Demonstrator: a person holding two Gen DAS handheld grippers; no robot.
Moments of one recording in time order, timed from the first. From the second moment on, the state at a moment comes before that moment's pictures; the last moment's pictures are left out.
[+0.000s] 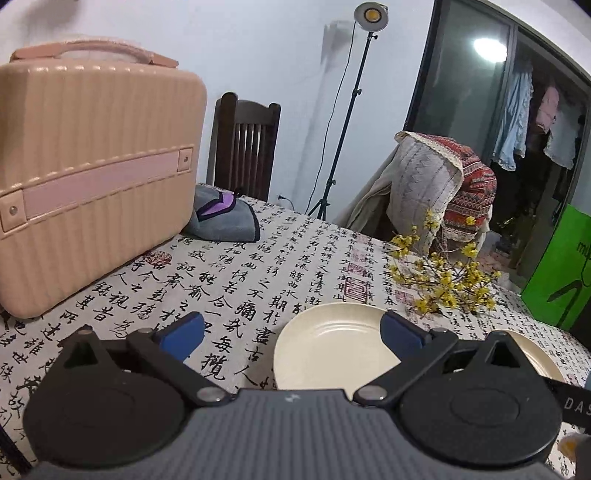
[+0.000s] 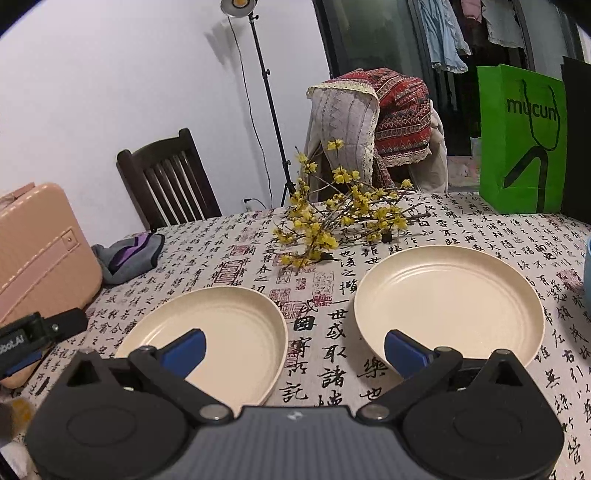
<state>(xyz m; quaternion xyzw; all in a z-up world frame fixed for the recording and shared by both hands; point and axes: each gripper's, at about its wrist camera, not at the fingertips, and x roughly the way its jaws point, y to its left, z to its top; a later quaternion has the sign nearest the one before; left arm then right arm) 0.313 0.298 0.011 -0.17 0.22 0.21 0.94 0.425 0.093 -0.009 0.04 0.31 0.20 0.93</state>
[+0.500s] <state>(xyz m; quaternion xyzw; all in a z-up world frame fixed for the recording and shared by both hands) 0.333 0.306 -0.009 -0.18 0.23 0.22 0.93 0.448 0.119 -0.023 0.03 0.33 0.18 0.93</state>
